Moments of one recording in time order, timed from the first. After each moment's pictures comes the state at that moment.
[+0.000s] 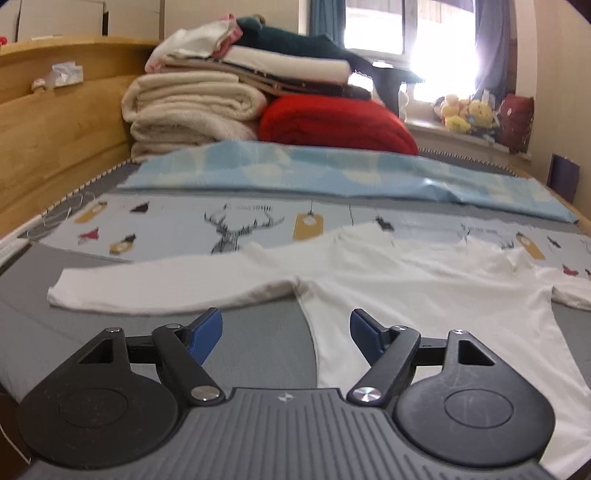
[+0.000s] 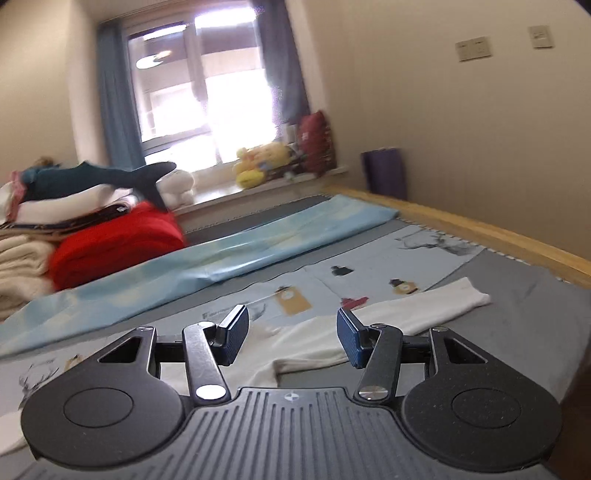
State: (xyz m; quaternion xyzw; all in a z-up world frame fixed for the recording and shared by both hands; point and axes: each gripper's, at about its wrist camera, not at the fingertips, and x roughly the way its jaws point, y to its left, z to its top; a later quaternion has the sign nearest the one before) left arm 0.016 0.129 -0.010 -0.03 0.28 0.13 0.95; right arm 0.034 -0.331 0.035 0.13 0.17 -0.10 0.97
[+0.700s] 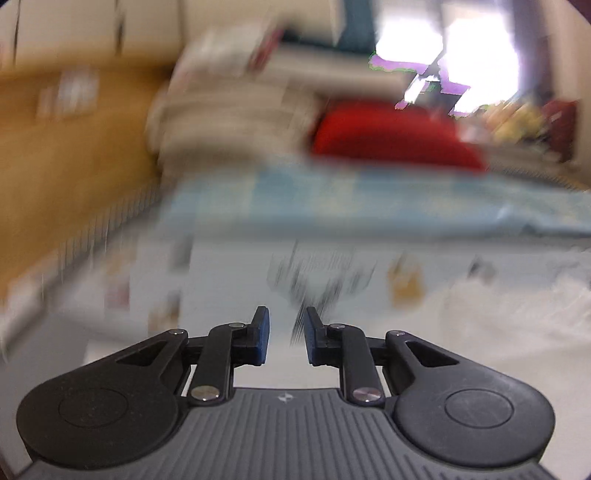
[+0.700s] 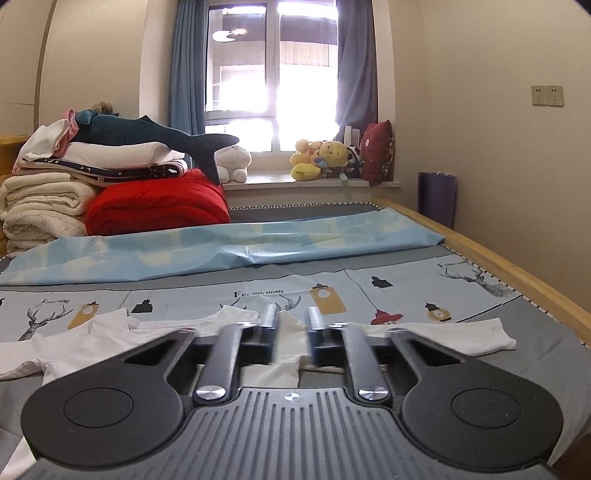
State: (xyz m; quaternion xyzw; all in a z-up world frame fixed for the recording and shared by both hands) left arm 0.157 0.291 -0.017 -0.02 0.32 0.20 0.93; right arm 0.040 -0.292 0.032 0.02 0.19 -0.03 0.98
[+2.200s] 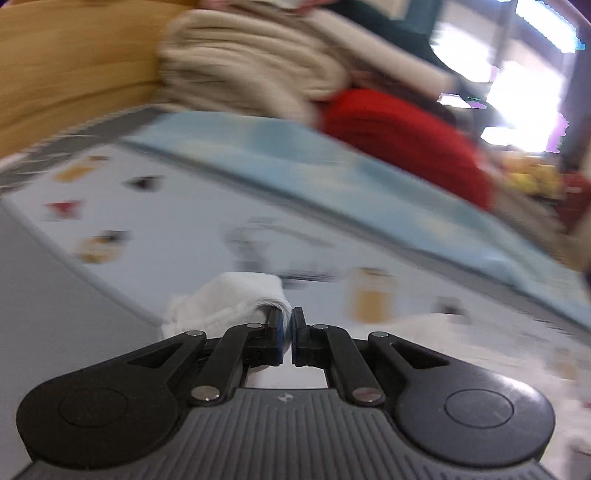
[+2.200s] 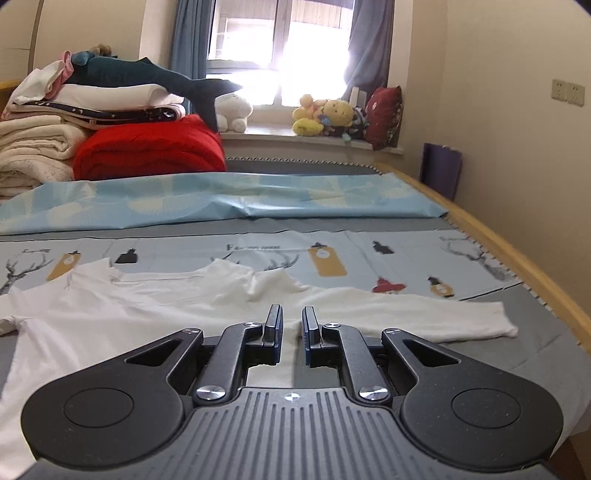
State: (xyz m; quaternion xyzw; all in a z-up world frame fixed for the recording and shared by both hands) left arm 0.217 0.274 -0.019 -0.18 0.31 0.14 0.92; right arm 0.087 -0.256 0.004 -0.02 0.26 -0.04 0.96
